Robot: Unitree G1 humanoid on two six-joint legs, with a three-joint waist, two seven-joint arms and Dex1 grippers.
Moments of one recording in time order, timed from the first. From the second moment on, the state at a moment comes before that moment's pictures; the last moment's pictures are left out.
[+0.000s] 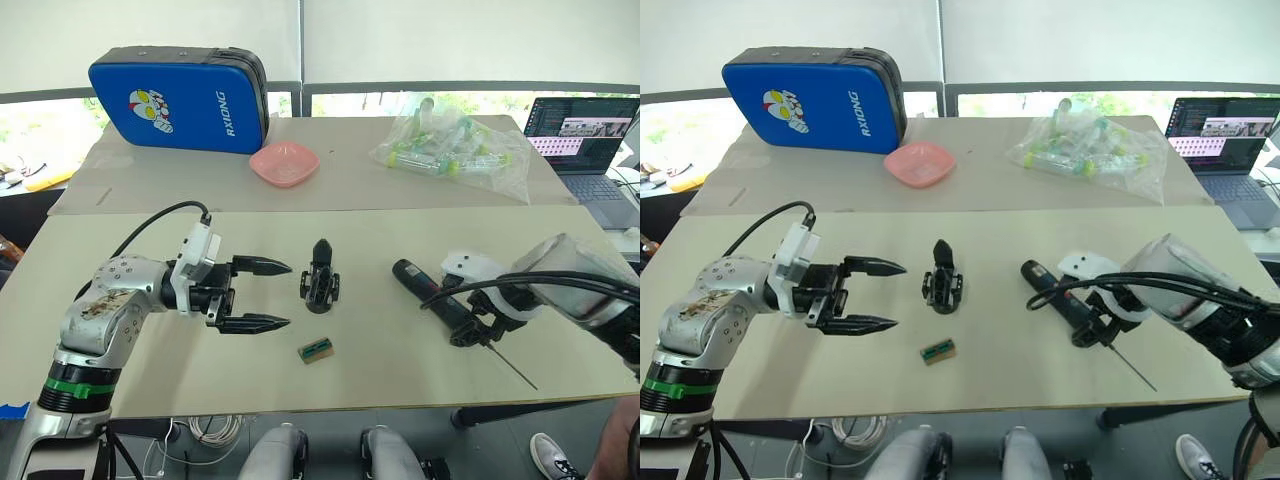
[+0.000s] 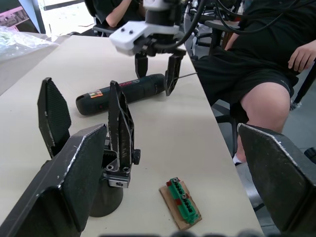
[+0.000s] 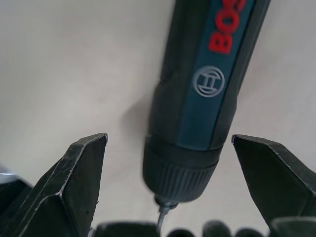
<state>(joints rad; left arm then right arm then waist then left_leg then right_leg) -0.40 0.73 0.02 -0.15 -0.63 0.40 -1.39 -0.90 -1.11 0.78 -0.16 0.27 1.37 1.03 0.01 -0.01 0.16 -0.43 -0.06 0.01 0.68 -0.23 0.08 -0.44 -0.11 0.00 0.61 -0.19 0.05</state>
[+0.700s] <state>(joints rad) -0.37 0.73 0.01 -0.18 -0.63 0.42 -1.40 -0.94 -1.02 0.83 -0.03 0.12 1.24 1.13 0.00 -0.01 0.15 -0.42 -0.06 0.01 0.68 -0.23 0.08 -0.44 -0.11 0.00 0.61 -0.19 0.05</state>
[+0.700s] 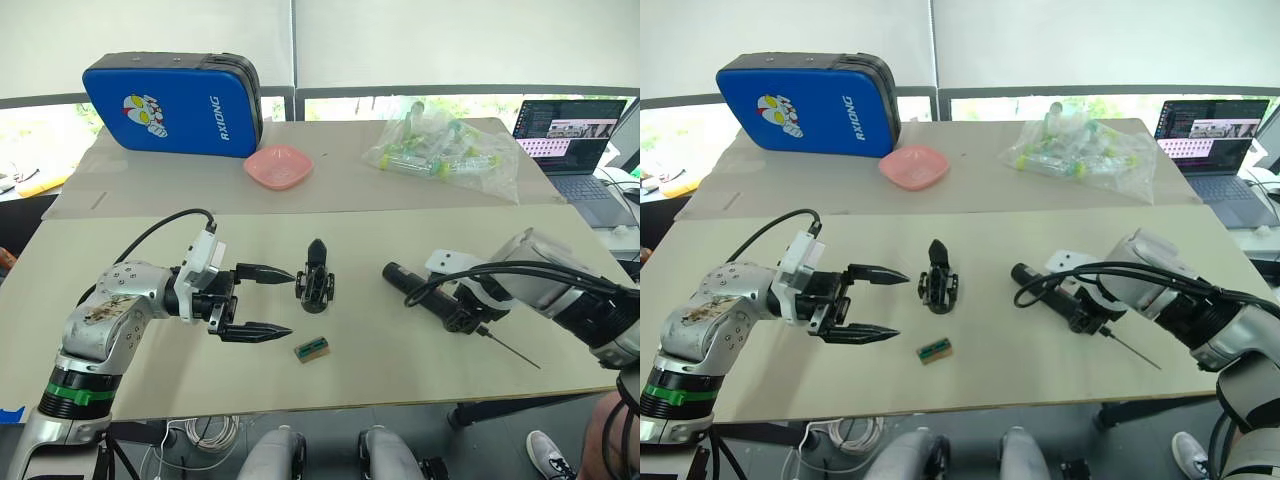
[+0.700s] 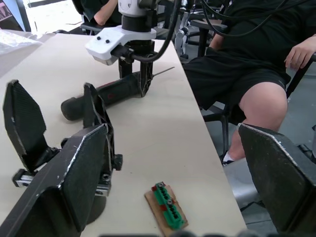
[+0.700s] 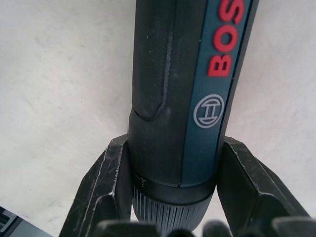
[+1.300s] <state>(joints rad) -0.24 0.74 0.11 -0.13 -0.60 0.31 -1.35 -0.36 -1.00 -0.31 -0.43 0.47 1.07 1.06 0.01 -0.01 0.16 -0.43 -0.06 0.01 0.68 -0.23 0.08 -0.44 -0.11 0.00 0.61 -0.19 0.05</state>
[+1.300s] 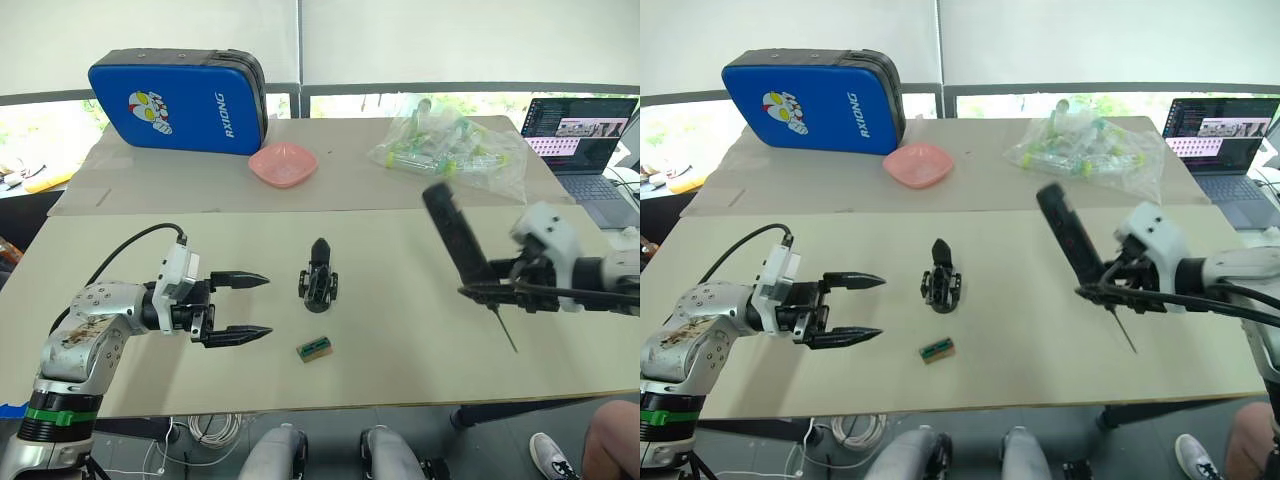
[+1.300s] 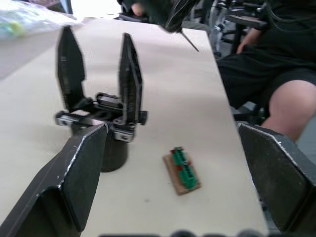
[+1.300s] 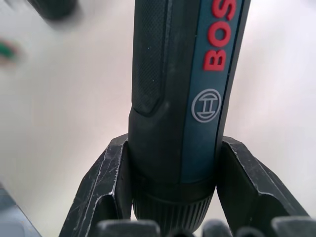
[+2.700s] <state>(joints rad) -0.11 0.56 -0.16 0.00 -0.27 0.00 -1.20 -0.24 -0.43 0.10 -0.44 0.52 0.13 1.11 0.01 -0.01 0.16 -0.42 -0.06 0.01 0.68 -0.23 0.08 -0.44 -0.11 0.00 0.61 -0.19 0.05</state>
